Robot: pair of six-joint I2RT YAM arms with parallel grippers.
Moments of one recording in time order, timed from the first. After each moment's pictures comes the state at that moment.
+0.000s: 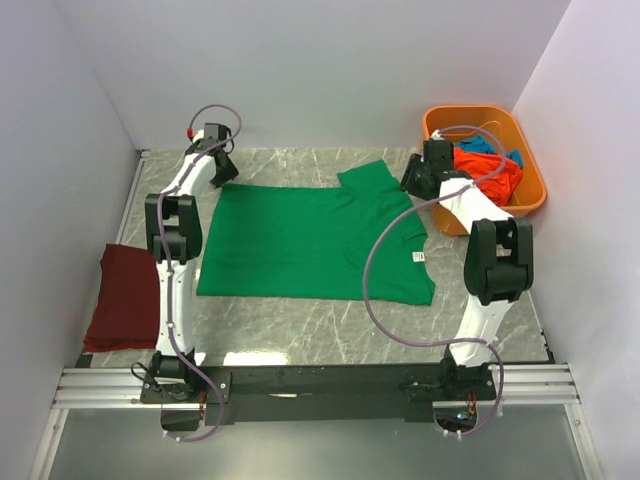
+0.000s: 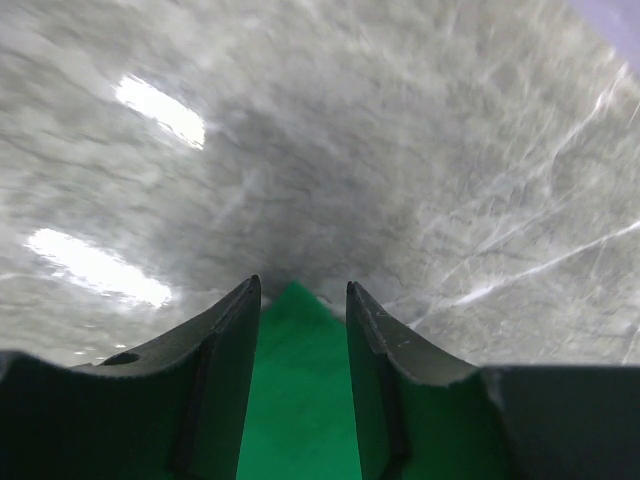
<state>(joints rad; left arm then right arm) -0.06 2.47 2.17 -0.61 -0.23 -0.64 0.08 1.87 1.42 -0.29 0.01 0.42</state>
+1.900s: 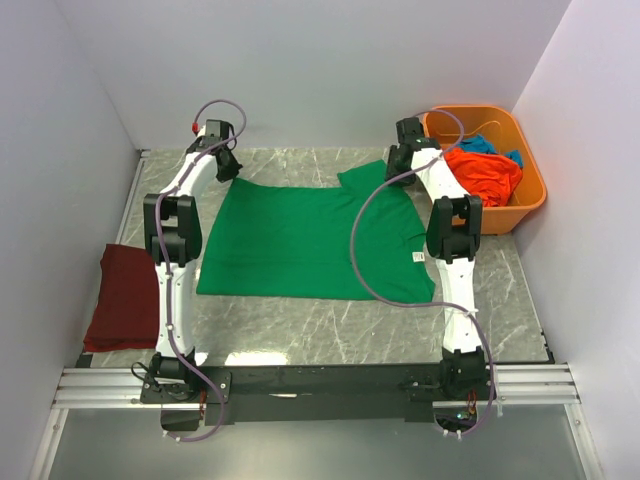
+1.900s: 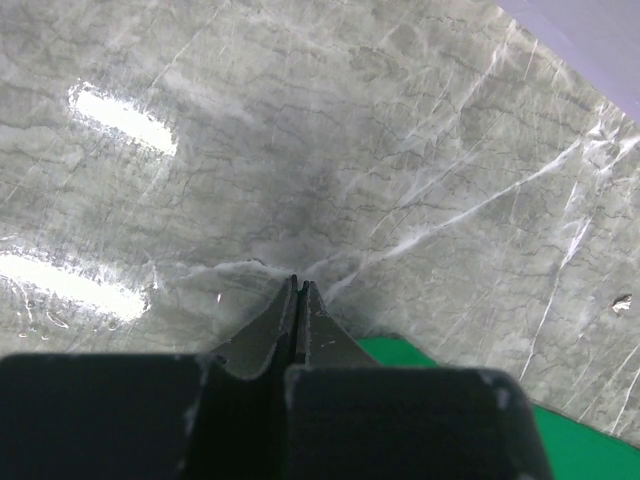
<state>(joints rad) -0.09 2.41 2.11 -0.56 -0.15 -0.62 0.13 2.53 2.33 -0.80 0.08 0.28</state>
